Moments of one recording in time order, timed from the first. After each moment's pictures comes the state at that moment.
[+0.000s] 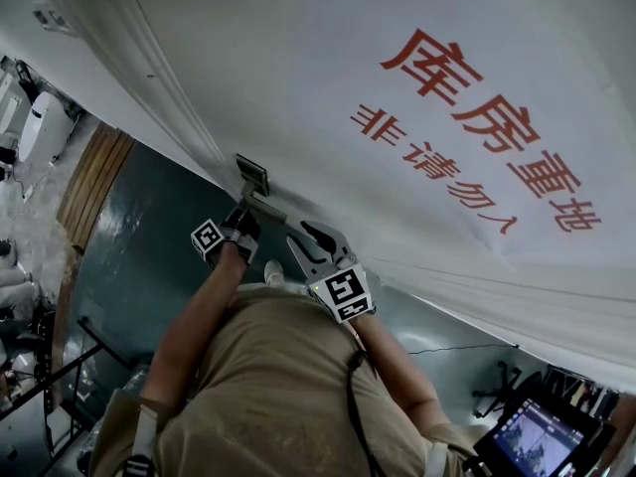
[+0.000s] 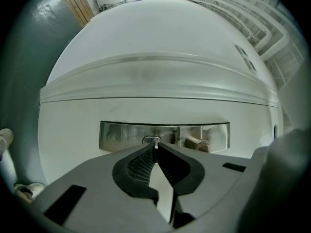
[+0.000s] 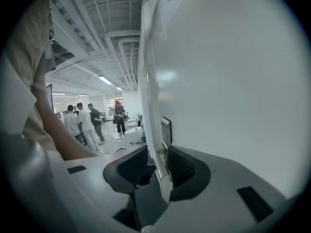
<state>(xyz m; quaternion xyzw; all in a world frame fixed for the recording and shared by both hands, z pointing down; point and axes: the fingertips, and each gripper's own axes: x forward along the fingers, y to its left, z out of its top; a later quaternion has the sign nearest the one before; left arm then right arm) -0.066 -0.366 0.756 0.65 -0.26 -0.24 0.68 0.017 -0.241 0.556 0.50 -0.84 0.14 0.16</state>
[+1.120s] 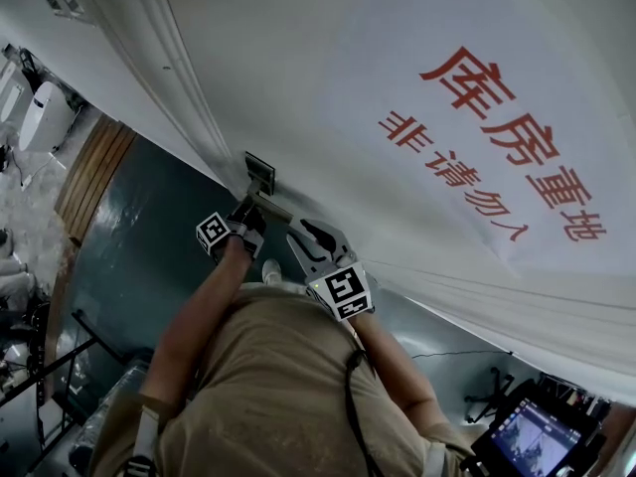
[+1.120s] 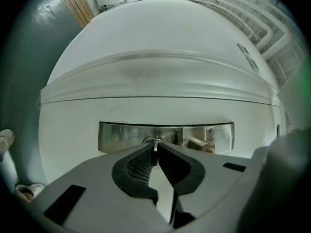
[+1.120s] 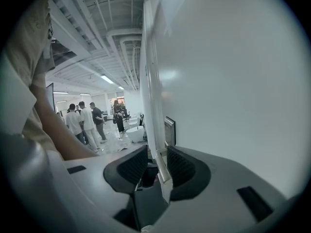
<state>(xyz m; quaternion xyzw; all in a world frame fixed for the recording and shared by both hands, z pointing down) -0.061 -0.374 0.764 0.65 -0.26 -0.23 0.67 0.005 -0.248 0.557 0.49 -0.85 0.14 0.17</state>
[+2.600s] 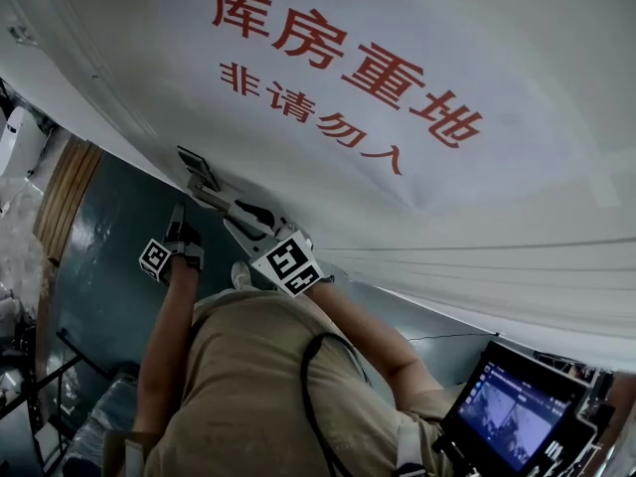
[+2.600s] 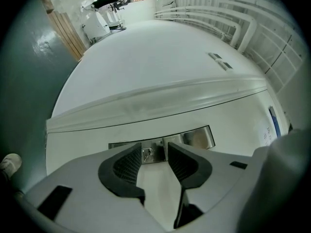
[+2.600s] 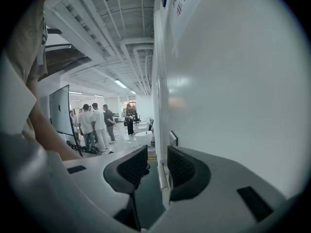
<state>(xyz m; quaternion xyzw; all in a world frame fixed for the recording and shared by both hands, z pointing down) -0.123 -0.334 0.722 0.67 -0.37 -0.28 0.58 0.016 -0.239 0.508 0.43 -0.89 0.09 0.15</state>
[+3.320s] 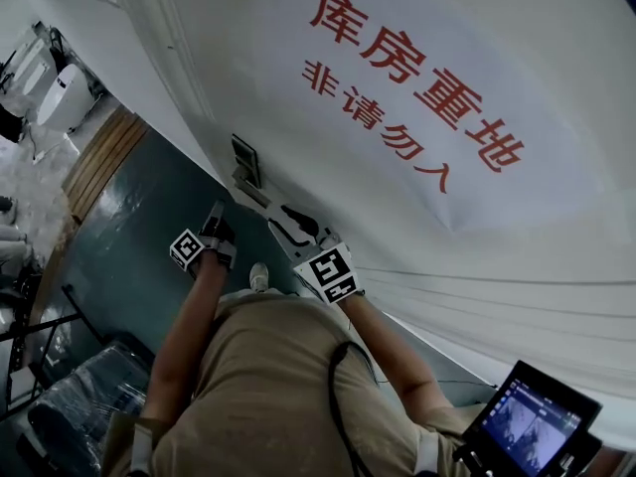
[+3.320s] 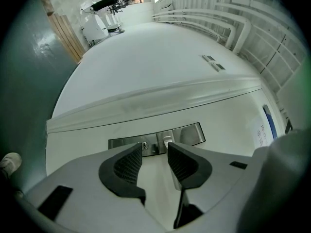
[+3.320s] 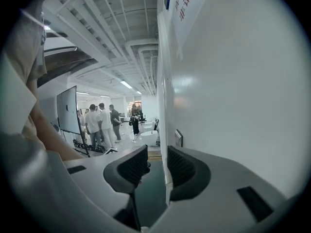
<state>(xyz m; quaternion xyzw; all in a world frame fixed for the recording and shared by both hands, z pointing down) -0.123 -0.305 0.714 0.68 -0.38 -0.28 0.56 0.020 -0.219 0.508 0.40 -0.90 0.09 0.15</state>
